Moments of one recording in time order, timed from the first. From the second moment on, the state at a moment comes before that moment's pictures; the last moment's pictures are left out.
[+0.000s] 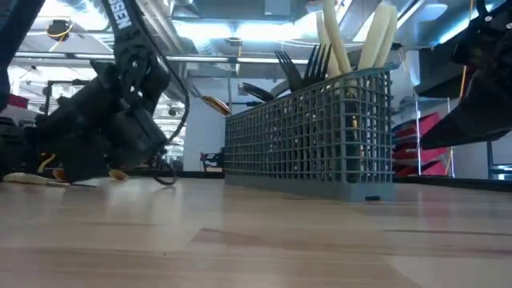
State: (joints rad) left arm 0.03 1.95 0.82 -1.33 -0.19 0.04; right arm 0.77 1.42 0.46 -0.08 0.89 1.07
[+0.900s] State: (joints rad) left arm 0.00 2.02 0.84 -1.30 -0.13 0.05; right arm 0.77 1.42 0.46 -0.08 0.89 1.05
